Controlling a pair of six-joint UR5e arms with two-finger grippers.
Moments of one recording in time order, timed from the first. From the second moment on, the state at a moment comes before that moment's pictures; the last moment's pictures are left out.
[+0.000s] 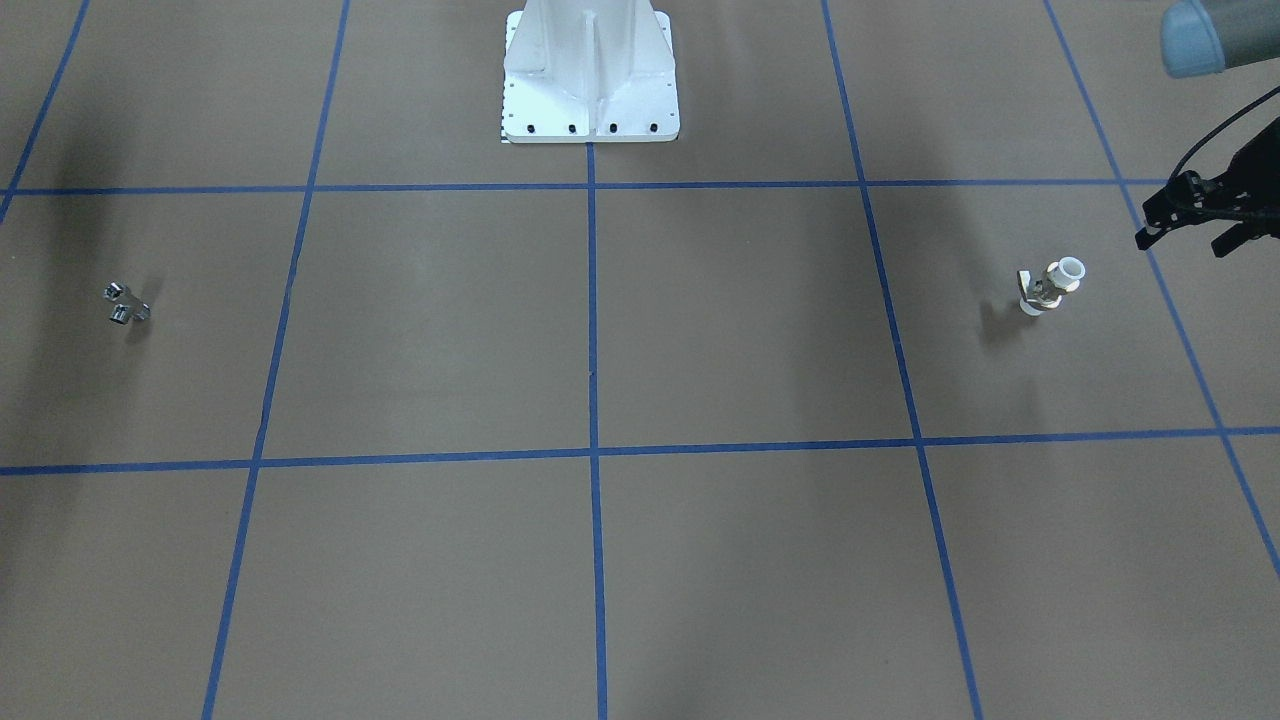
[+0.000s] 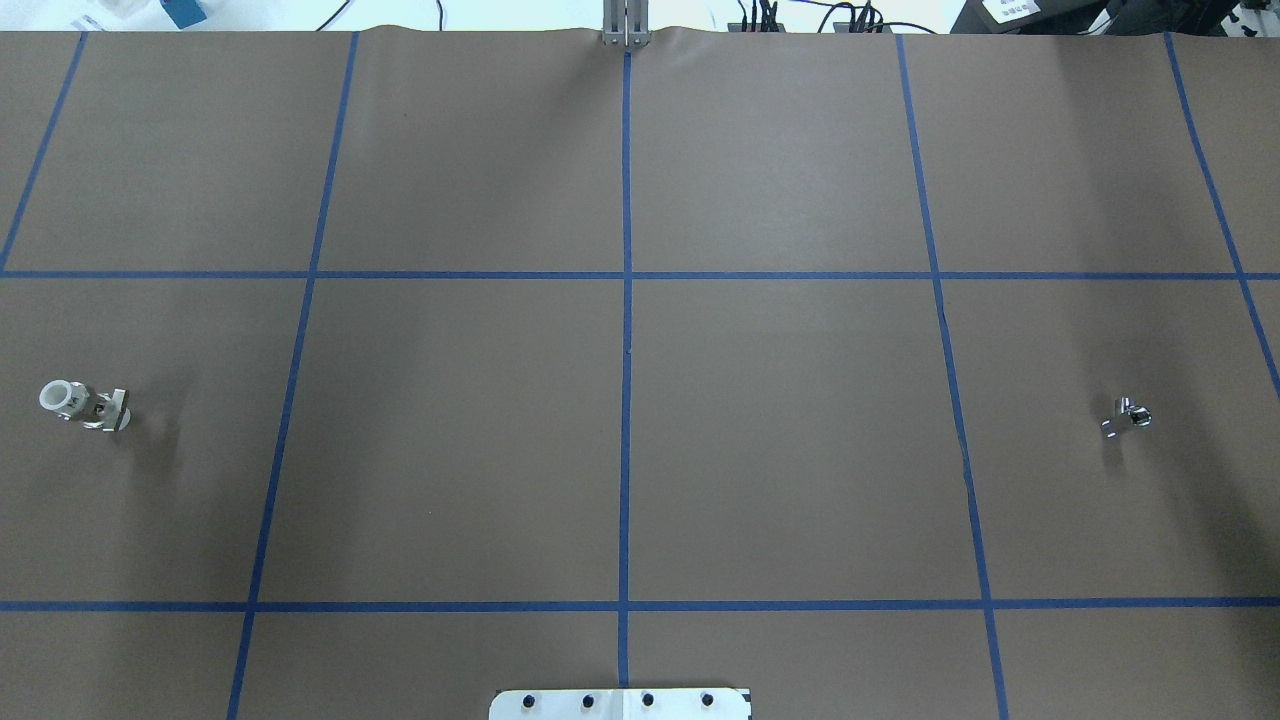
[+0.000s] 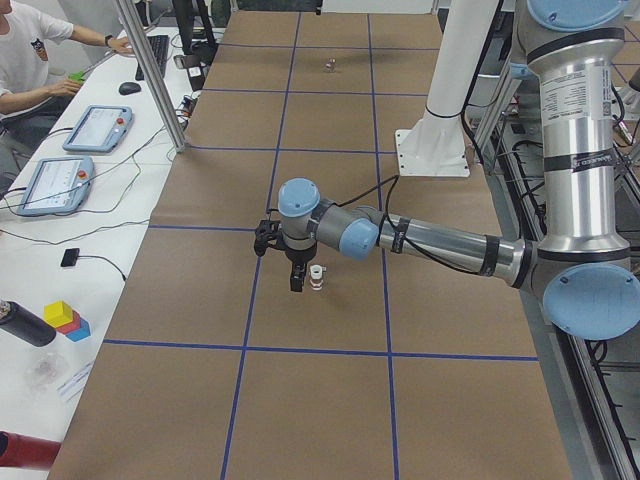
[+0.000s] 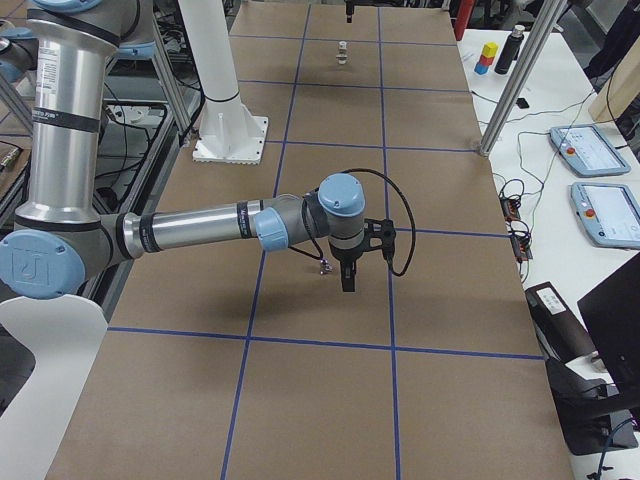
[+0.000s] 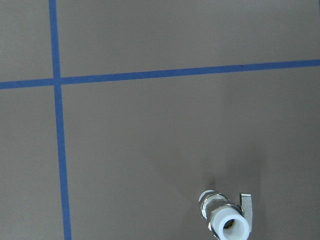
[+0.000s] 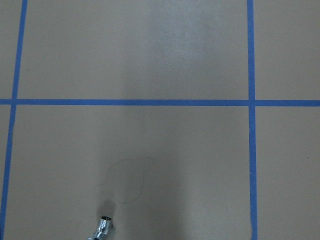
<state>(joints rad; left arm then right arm) -1.22 -1.43 -1.88 -1.78 -2.32 -0.39 1.42 -1.73 1.89 -1.40 2.38 0.33</state>
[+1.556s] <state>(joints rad) -1.01 -1.48 -1.77 -1.94 -2.25 -0.61 1.41 -1.73 1.89 -1.40 2.38 0.34</state>
